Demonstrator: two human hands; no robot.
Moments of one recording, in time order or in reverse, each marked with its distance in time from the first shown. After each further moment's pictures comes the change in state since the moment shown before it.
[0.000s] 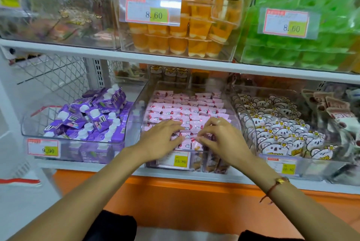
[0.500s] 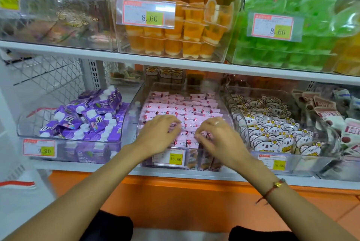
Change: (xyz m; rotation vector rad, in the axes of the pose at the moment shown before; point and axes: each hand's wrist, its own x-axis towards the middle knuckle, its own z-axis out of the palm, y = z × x) left_hand 0.003 0.009 -0.001 -0.026 0.188 -0.006; right_hand -0.012 -0.008 -0.012 -0.028 0.025 0.026
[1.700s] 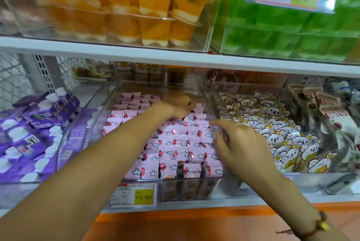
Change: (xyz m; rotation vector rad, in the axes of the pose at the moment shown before) left_hand 0.205 0.016 0.072 0.131 -0.307 0.074; right_hand 0.005 0.060 -0.009 -0.134 0.160 0.214
